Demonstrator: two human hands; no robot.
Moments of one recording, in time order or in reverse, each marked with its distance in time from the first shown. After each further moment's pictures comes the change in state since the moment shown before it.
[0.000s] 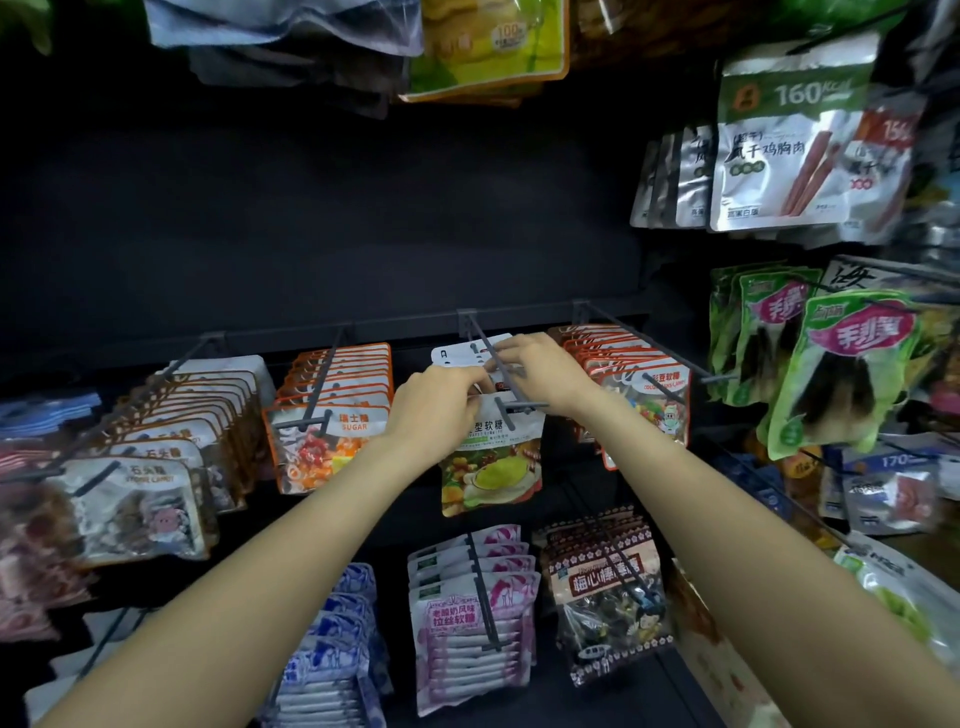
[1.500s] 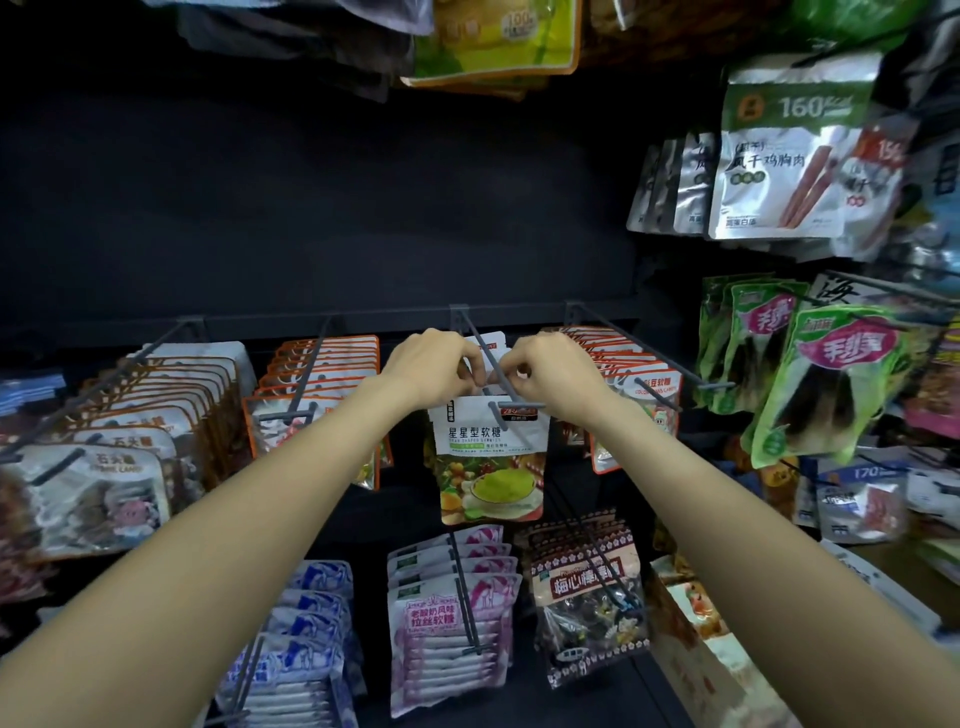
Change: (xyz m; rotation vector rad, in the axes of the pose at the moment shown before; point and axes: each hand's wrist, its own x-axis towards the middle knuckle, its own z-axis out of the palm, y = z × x) left_hand 0.040 -0.005 -0.018 -0.014 -0.221 0.022; right_hand -0.017 -0.004 -0.015 -0.137 0.128 -0.046
